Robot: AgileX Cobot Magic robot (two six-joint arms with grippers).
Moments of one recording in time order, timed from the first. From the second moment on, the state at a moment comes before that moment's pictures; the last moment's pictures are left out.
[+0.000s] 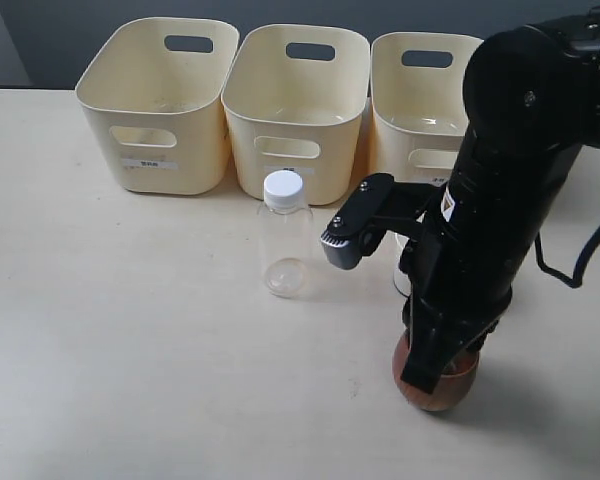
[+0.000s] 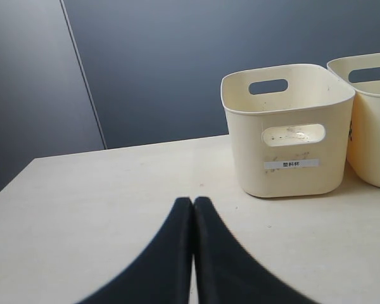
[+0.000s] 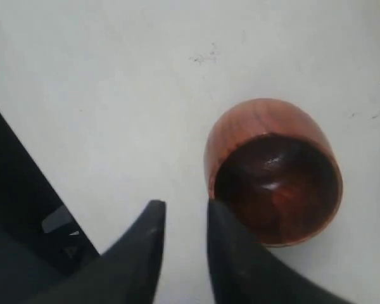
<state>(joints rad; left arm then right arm) 0.01 0.00 0.00 0.00 0.14 0.12 0.67 1.55 -1.04 0.16 1.19 -0.47</state>
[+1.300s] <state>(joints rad) 0.01 0.00 0.00 0.00 0.14 0.12 0.67 1.66 -1.04 0.14 1.05 -0.42</state>
